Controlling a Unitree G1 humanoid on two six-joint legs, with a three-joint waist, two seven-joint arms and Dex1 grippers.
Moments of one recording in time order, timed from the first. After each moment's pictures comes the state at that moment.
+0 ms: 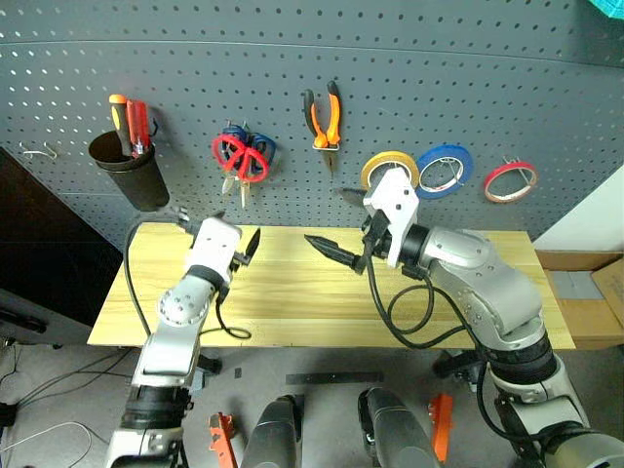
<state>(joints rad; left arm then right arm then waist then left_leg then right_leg) -0.21 0.40 0.06 0.00 0.09 0.14 -0.26 -0.56 -0.32 0.26 -0.41 0.28 0.73 0.56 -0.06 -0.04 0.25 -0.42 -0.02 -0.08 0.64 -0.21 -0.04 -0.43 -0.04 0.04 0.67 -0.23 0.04</state>
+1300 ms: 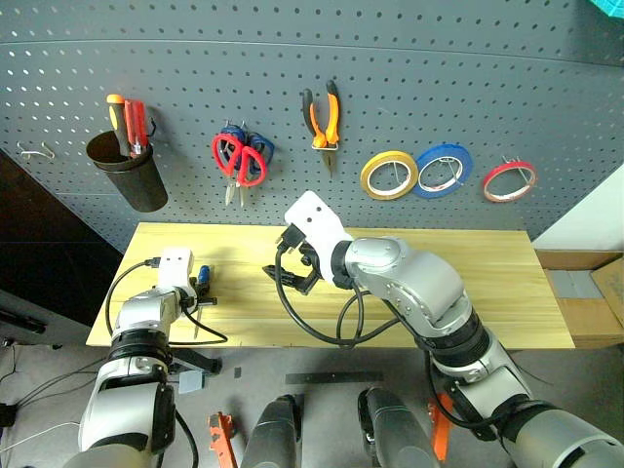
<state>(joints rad) -0.55 0.50 0.23 0.72 -0.13 0.56 -0.35 -0.80 -0.08 0.43 -0.26 0.25 1.14 0.37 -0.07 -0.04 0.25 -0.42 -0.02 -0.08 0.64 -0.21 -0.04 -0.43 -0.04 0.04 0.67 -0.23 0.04</state>
